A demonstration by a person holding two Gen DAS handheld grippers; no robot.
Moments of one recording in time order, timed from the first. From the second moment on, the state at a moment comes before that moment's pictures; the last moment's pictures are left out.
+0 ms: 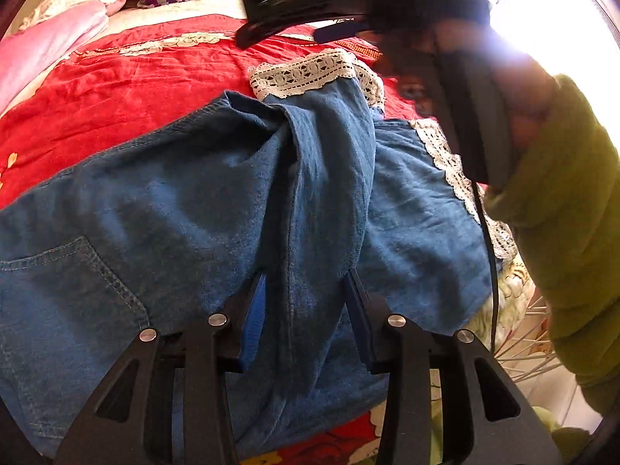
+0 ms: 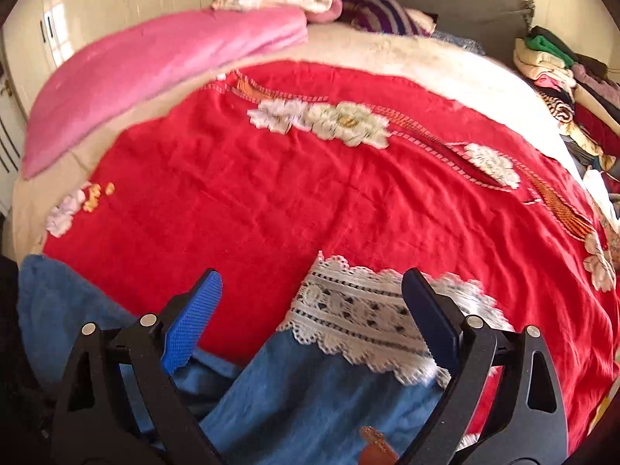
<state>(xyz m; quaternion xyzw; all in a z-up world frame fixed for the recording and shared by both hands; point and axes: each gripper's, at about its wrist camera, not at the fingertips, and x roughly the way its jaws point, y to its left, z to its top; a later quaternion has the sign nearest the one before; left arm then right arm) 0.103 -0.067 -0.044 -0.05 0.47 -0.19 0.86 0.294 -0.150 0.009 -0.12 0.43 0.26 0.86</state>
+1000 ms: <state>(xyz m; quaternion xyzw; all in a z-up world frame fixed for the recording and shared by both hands) 0.097 -0.056 -0.044 -0.05 0.45 -0.21 0.87 0.268 -0.269 0.033 0.04 0.39 0.22 0.89</state>
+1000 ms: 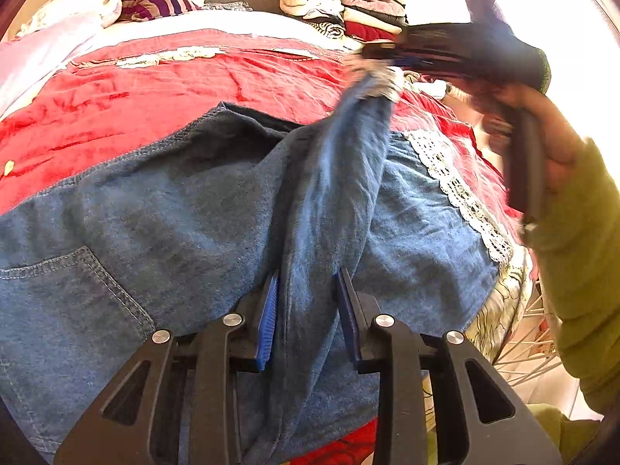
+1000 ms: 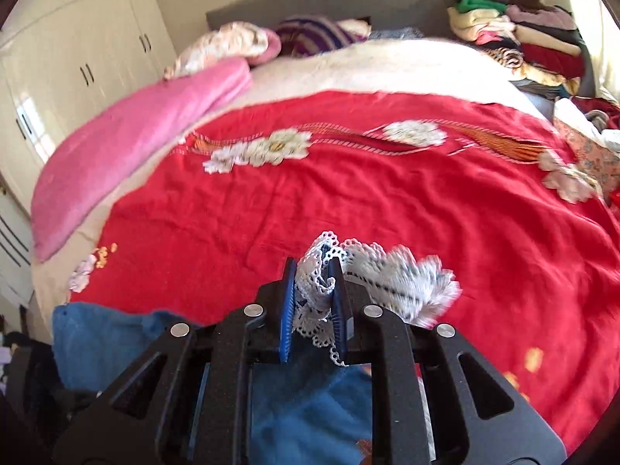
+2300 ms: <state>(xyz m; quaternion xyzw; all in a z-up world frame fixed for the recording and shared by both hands) 0.056 -0.073 -0.046 0.08 0.47 -0.21 0.86 0.088 -0.413 -0.030 0.11 0.45 0.15 0.87</state>
